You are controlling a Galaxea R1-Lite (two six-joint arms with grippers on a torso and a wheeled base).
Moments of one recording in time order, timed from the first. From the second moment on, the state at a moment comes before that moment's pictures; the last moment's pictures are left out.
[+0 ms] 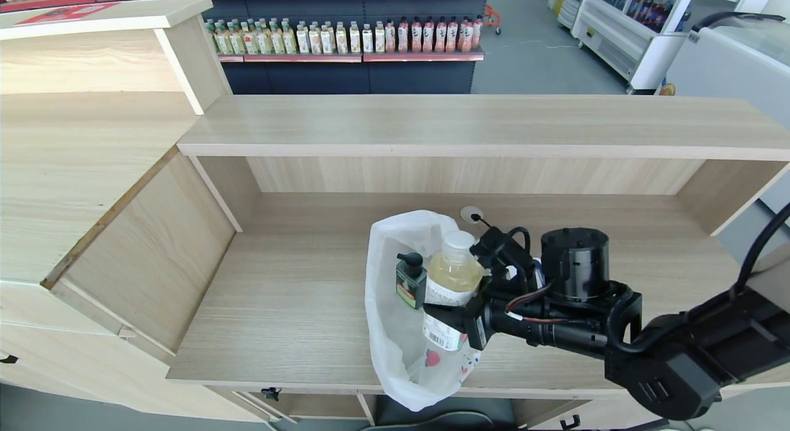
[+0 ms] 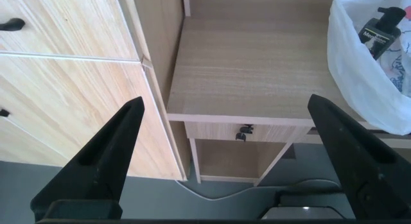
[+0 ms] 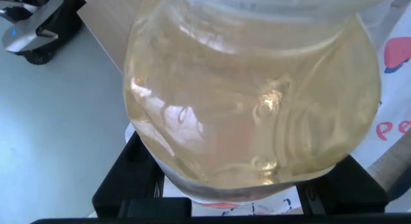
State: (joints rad) left arm 0.00 0.00 0.00 0.00 0.02 0.00; right arm 0.62 1.92 -0.70 -0.94 0.29 -0.13
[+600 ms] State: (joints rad) left arm 0.00 0.00 0.00 0.00 0.02 0.00; right arm 0.63 2.20 -0.77 -1.16 0.29 -0.37
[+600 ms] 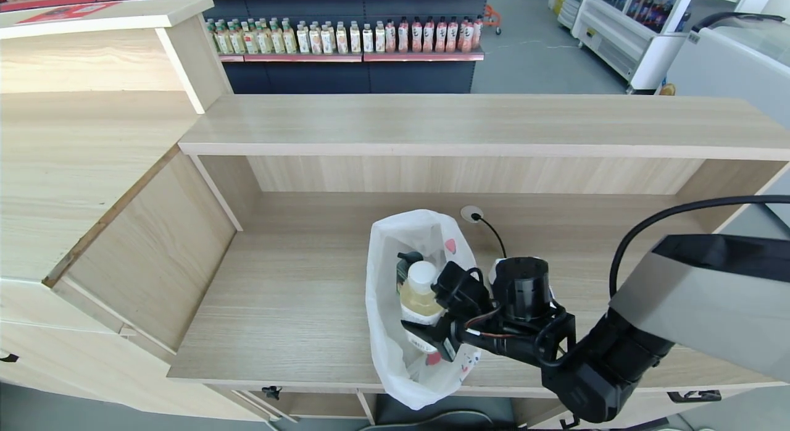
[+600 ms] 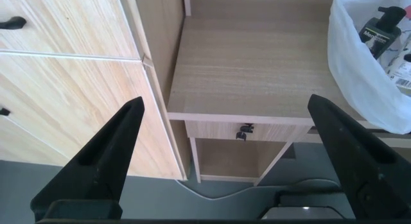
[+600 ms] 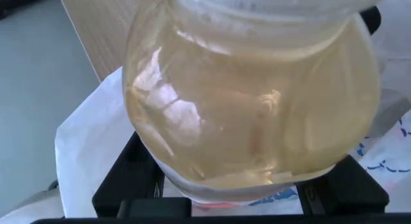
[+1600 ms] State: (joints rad) left arm 0.00 0.00 0.00 0.00 0.02 0.00; right arm 0.65 2.28 -0.84 -1.21 0.33 -0.27
